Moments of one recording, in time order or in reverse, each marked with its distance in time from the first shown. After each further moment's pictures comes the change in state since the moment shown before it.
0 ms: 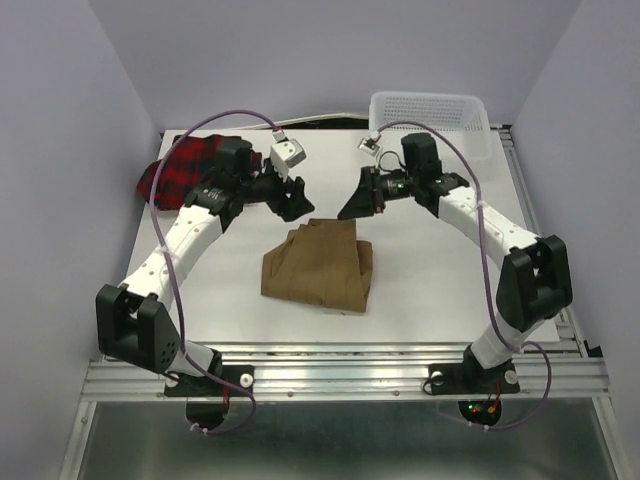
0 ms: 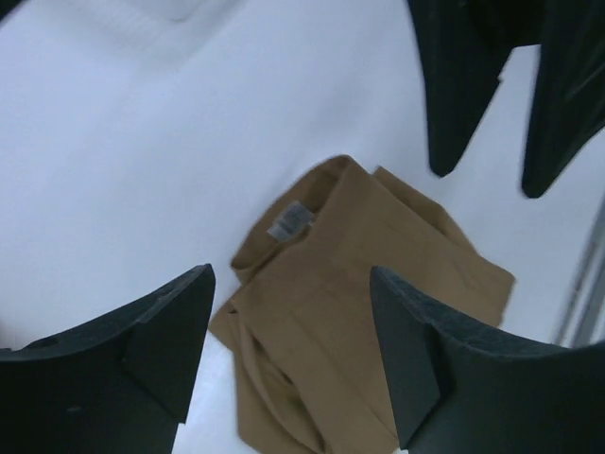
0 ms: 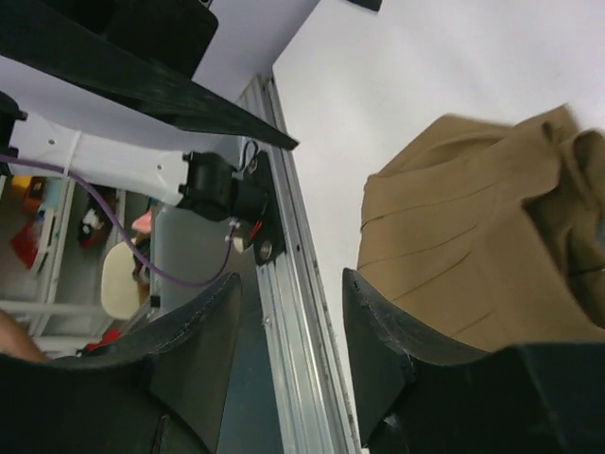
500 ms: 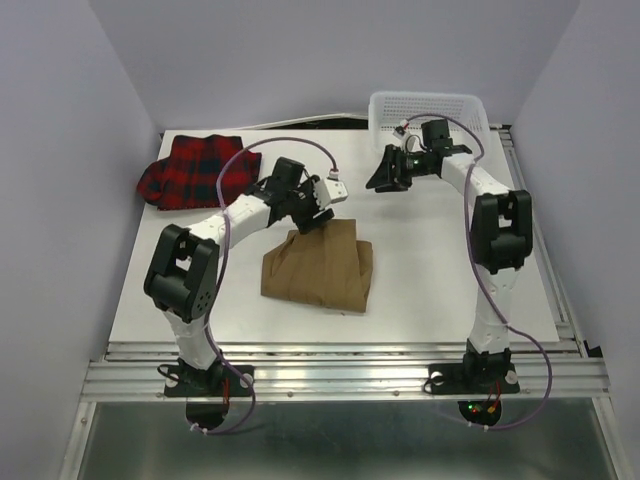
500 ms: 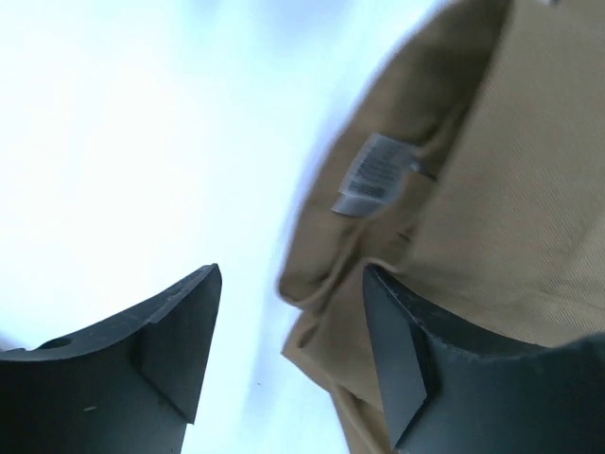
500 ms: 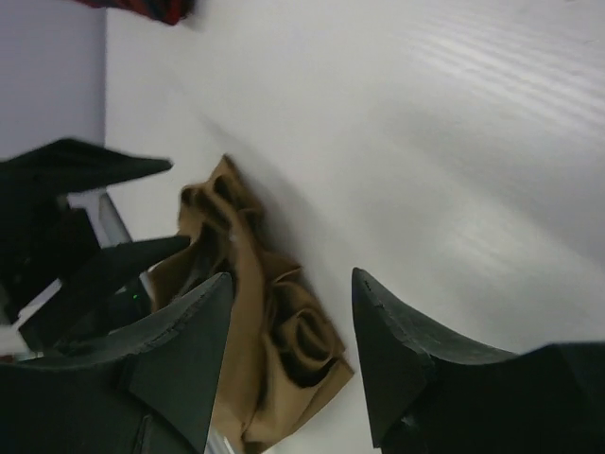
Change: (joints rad) left arm -0.151 0.332 -0.081 0.135 -0.274 0.417; right arm -0.215 0.598 0.472 -0.302 0.272 -0.112
